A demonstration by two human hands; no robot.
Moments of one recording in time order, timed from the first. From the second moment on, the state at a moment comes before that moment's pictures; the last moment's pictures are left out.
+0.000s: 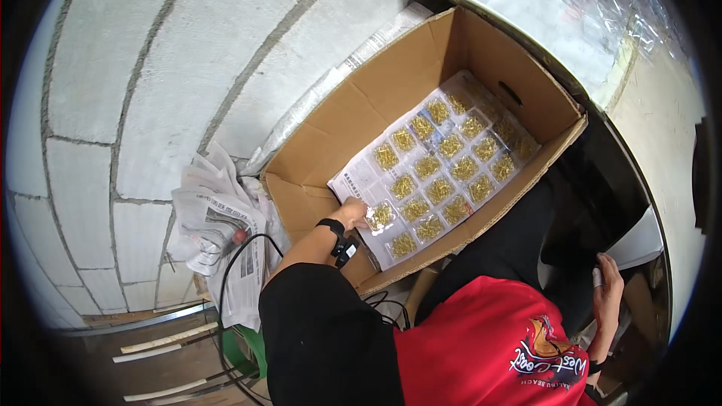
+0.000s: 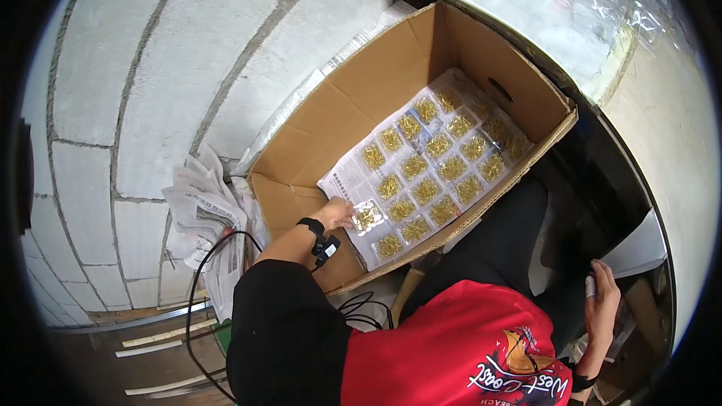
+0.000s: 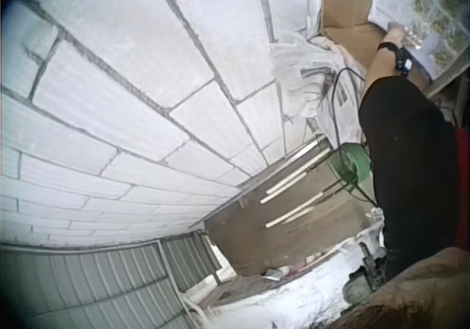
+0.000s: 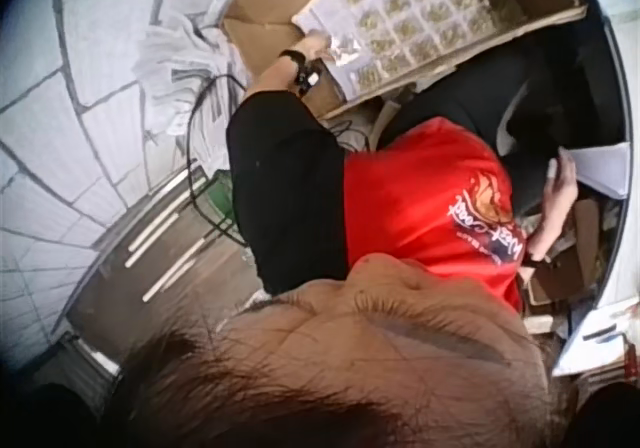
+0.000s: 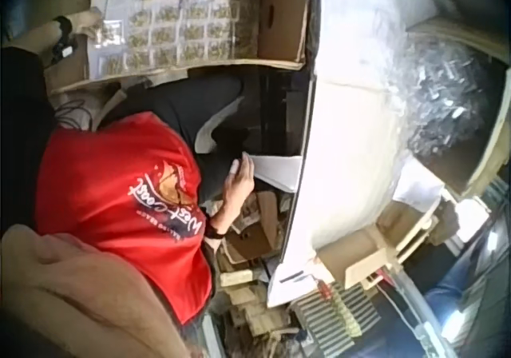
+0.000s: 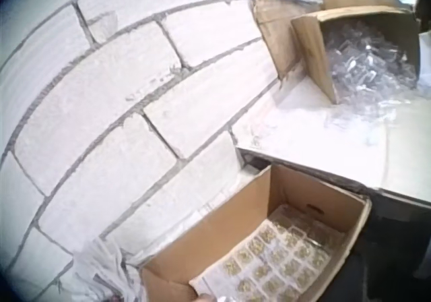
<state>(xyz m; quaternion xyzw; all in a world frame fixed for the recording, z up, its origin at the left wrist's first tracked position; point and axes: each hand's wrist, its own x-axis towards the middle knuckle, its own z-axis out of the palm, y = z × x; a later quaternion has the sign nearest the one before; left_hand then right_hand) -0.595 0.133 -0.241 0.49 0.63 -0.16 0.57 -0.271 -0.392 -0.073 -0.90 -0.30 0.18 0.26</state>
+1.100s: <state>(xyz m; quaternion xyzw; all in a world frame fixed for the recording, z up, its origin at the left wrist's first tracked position) -0.524 0.112 -0.186 0.76 0.48 -0.16 0.41 -0.378 -0.512 -0.119 -0.96 -0.10 0.19 0.19</state>
